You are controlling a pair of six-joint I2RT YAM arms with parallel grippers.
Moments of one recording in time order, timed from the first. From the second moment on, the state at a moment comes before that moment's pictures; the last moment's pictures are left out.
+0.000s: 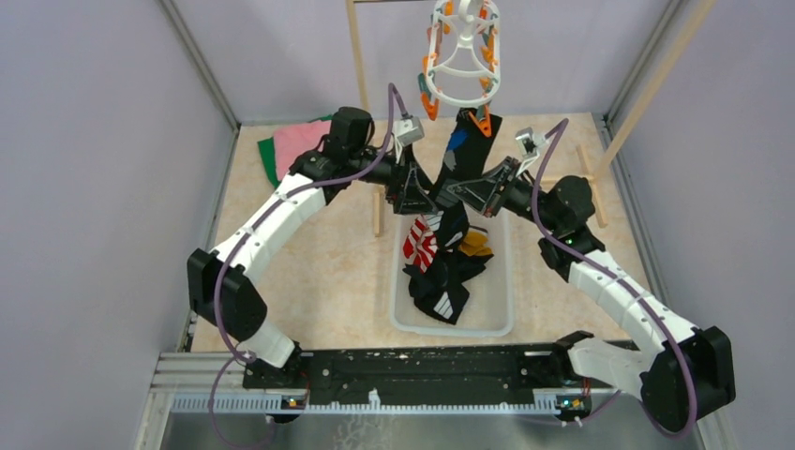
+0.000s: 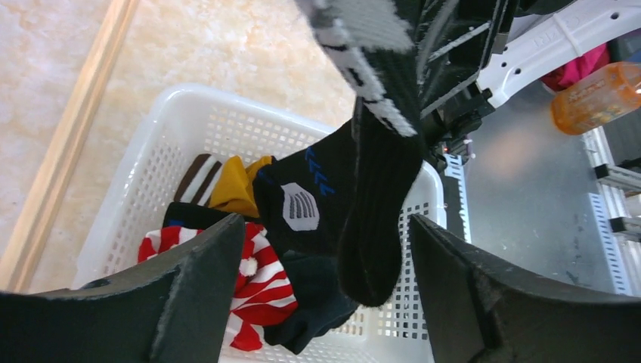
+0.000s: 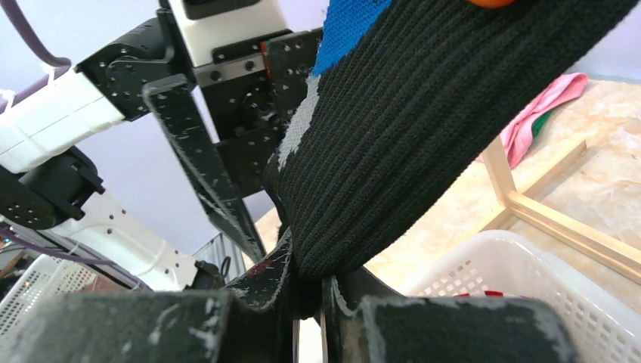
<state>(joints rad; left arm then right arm) -0.52 1.57 1.52 -0.45 1.02 0.10 0.41 1.07 0.76 0.54 -0.66 0.66</state>
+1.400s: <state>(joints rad) -0.31 1.46 1.38 -0.27 1.28 -0.24 0.21 1.11 1.10 0.21 -0.42 0.50</state>
